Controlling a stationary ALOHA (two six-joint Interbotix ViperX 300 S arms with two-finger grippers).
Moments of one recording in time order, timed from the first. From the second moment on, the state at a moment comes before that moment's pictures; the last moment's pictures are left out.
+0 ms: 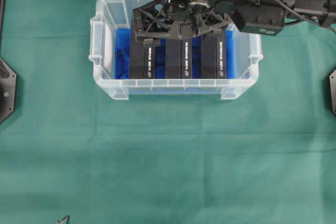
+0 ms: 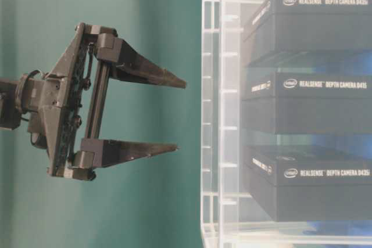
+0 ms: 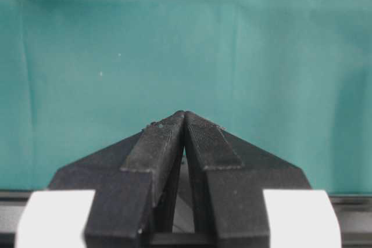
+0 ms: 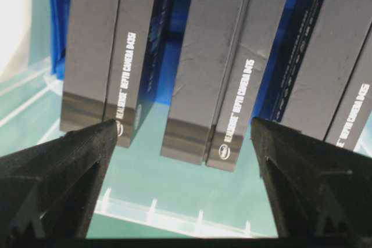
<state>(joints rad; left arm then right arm) -0.13 -0.71 0.38 0.03 1.46 -0.20 -0.14 0.26 -0.32 -0.10 1.39 1.43</state>
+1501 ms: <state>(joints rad) -0.14 -0.71 0.38 0.03 1.45 -0.20 -0.14 0.26 -0.31 -0.10 1.40 1.43</state>
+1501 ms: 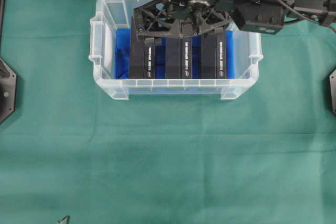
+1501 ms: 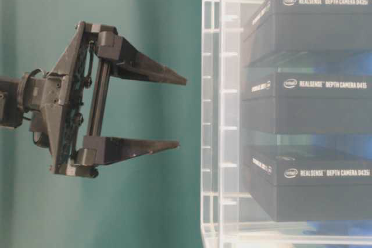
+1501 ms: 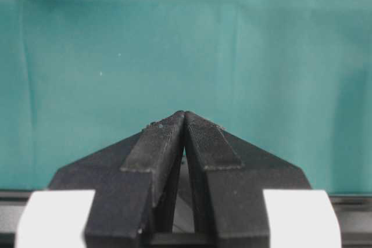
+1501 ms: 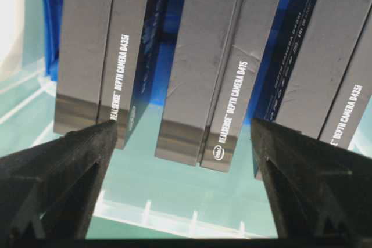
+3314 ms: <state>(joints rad) -0.13 -0.71 0.38 0.03 1.45 -0.20 -0.17 0.33 -0.06 0.01 1.11 1.43</state>
